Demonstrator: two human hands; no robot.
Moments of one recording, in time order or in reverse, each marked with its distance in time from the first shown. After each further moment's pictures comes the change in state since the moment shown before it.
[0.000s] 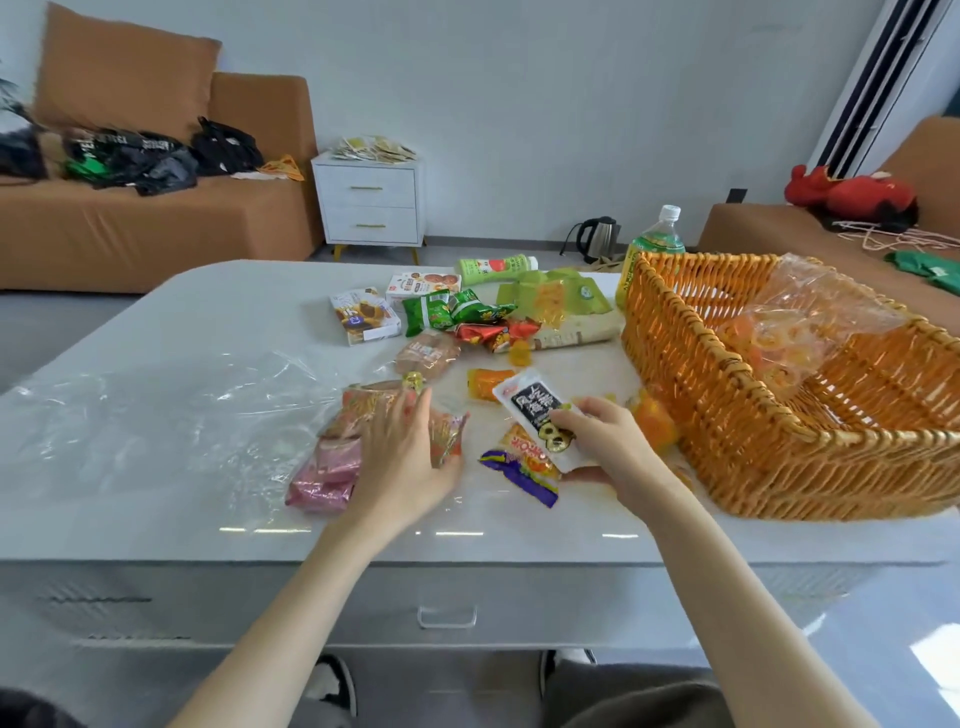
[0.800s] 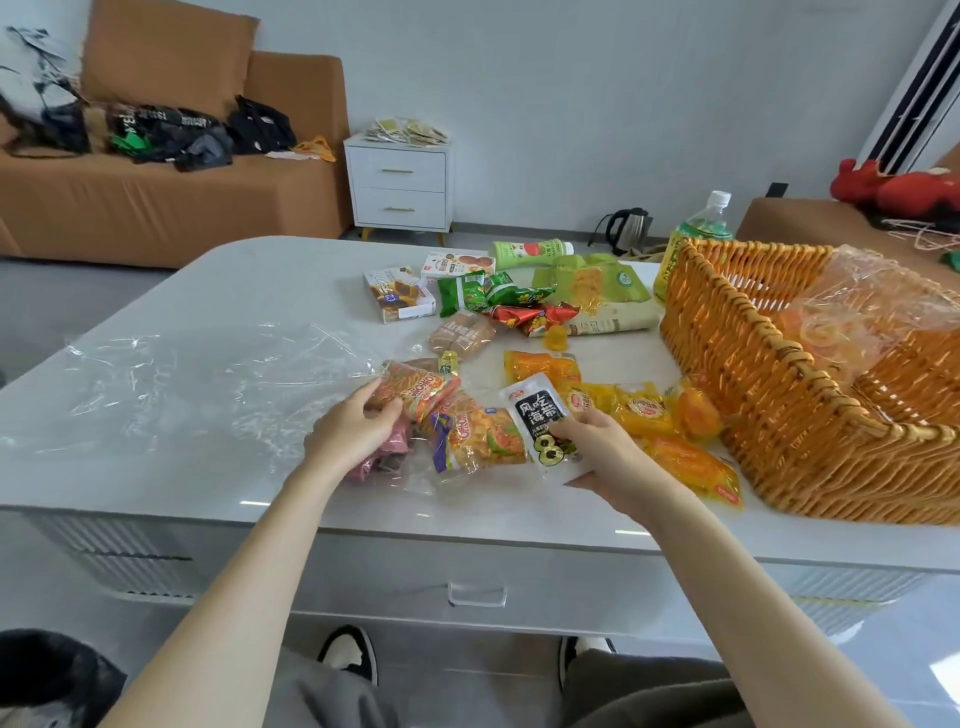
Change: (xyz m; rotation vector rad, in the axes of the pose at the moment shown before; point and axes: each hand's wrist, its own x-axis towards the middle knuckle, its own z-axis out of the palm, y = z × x) left_hand 0.015 -0.088 -0.024 -0.317 -0.051 -0.425; right_hand -0.004 0.017 0.042 0.021 -0.213 0.091
